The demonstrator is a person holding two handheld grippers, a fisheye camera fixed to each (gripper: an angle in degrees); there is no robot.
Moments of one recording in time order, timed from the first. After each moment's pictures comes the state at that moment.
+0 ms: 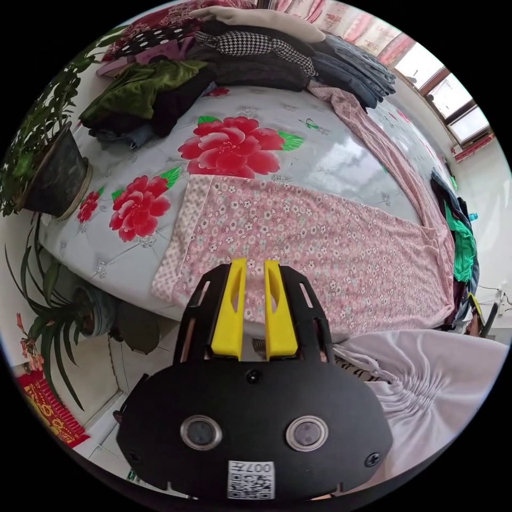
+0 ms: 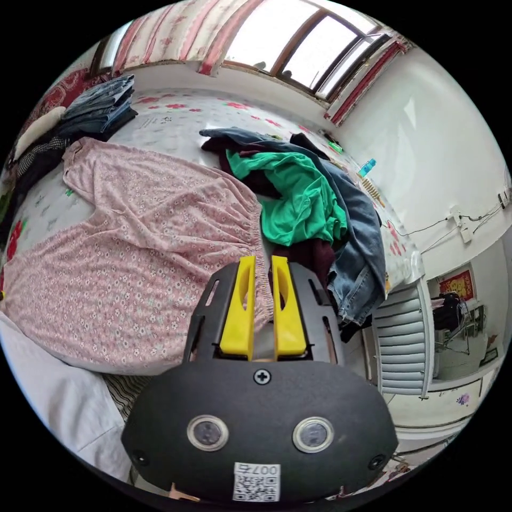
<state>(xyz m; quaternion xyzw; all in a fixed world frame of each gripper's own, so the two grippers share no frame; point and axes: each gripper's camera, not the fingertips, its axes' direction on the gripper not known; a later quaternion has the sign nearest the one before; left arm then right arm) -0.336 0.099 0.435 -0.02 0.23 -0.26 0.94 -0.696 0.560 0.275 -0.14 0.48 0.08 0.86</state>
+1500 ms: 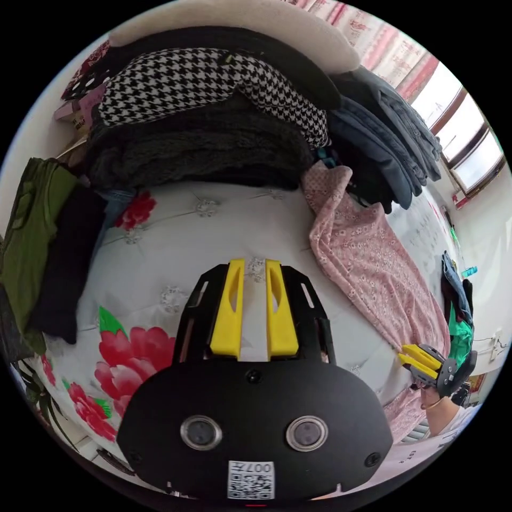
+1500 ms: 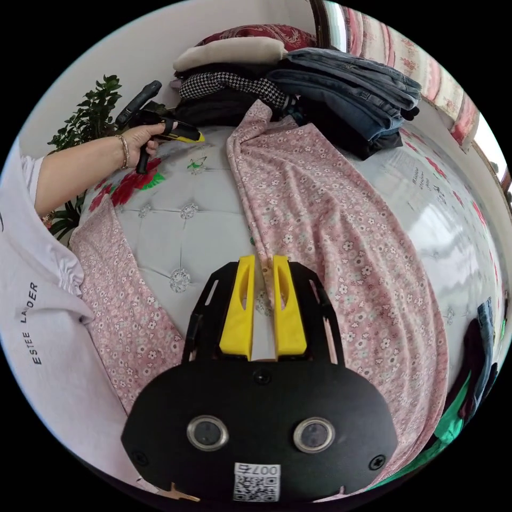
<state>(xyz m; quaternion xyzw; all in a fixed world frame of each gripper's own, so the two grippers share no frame) -0.471 -0.131 0.535 0.08 0.22 -0.30 0.93 -0.814 0.457 0.718 -0.25 0.05 -0.23 0.94</state>
